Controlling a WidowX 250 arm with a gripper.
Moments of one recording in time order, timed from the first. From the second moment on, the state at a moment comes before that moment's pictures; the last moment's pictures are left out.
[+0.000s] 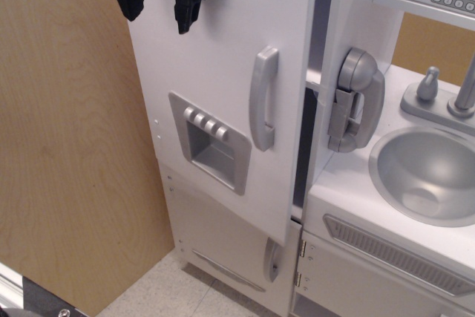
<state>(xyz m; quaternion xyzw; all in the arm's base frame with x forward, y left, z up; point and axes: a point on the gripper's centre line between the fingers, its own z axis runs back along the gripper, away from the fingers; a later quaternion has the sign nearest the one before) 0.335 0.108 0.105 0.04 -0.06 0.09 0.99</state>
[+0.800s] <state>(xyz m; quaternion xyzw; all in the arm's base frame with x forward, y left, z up) 0.349 0.110 0.111 0.03 -0.06 0.12 0.99</state>
